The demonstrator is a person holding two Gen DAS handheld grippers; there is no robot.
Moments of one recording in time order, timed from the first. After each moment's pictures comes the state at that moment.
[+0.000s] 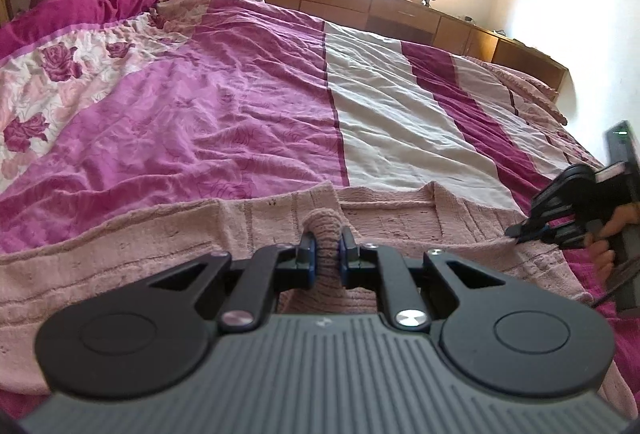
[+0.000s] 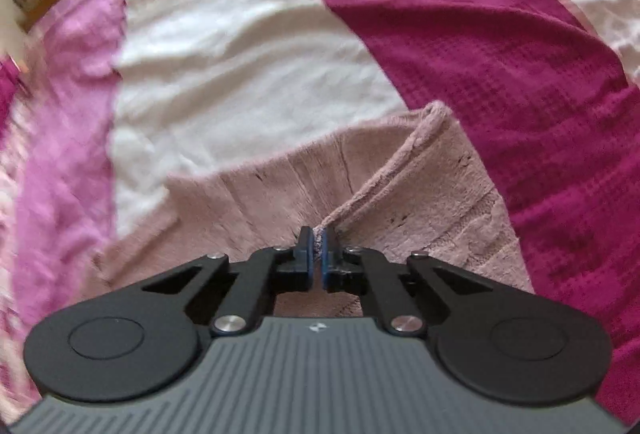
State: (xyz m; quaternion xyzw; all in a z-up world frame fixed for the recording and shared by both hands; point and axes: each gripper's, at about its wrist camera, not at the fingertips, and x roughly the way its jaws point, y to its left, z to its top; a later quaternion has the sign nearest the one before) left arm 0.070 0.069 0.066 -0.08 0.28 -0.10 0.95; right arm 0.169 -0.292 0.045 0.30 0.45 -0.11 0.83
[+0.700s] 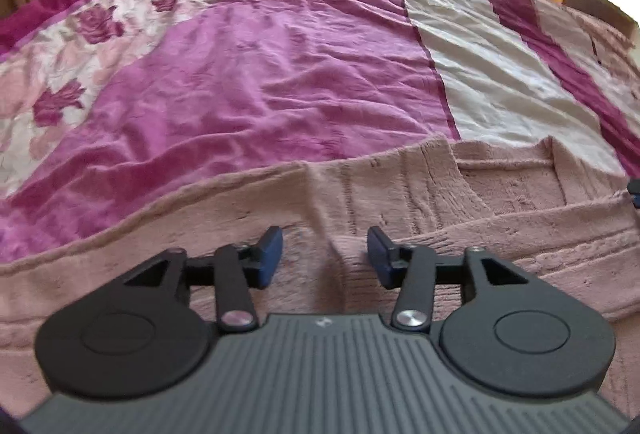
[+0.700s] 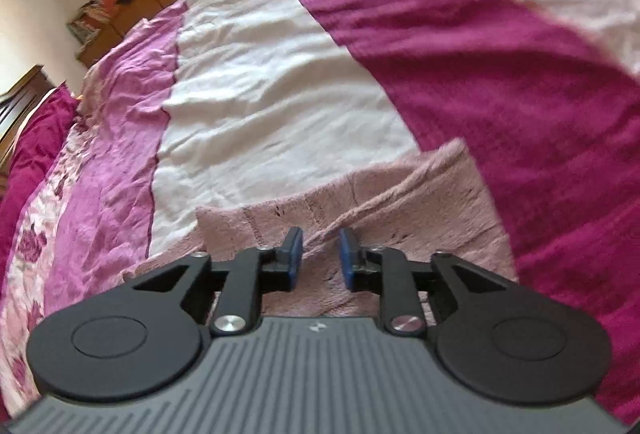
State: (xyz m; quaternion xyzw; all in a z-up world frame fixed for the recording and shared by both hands) left arm 0.129 0.097 0.025 -0.04 0.36 -0.01 0.93; right arm 0.147 -0.298 0.040 0.27 0.37 -0.06 0.89
